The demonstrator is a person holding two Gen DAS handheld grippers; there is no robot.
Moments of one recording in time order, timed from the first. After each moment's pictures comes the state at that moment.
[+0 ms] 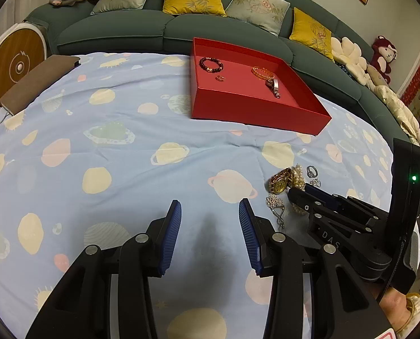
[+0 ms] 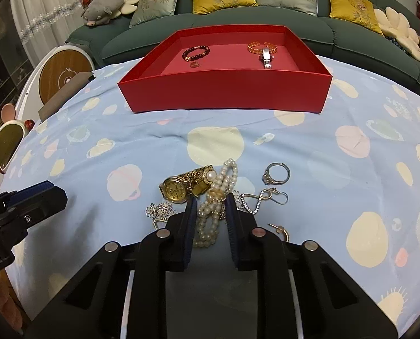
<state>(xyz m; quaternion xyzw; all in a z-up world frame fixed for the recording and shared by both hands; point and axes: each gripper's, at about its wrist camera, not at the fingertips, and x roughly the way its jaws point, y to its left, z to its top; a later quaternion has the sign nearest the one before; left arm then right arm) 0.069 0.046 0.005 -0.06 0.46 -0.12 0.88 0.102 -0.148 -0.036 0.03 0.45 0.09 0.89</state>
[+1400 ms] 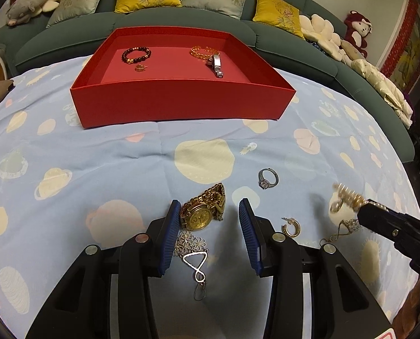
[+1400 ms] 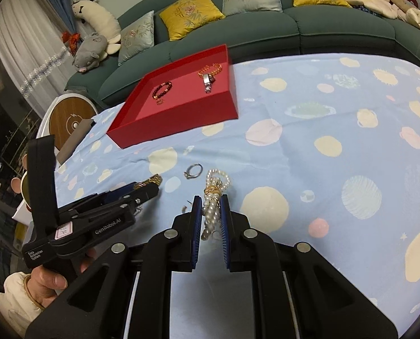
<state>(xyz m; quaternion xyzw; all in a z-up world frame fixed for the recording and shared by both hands) 0.111 -0.057 -0.030 -0.02 0.46 -0.19 0.87 0.056 -0.263 -0.002 0.16 0.42 0.08 0.89</state>
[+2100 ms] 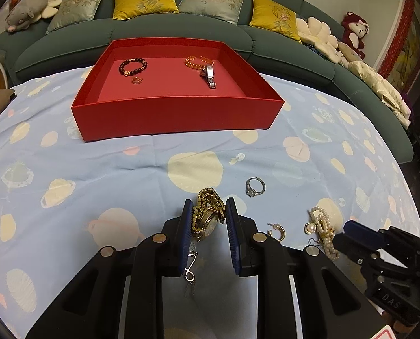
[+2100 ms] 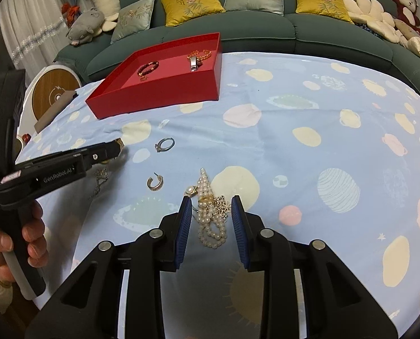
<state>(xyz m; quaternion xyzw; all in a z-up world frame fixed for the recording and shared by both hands) 0.106 -0.065 -0.013 -0.02 0.45 -0.19 0.87 0.045 -0.259 -0.020 0.06 0.44 0.06 0.90</state>
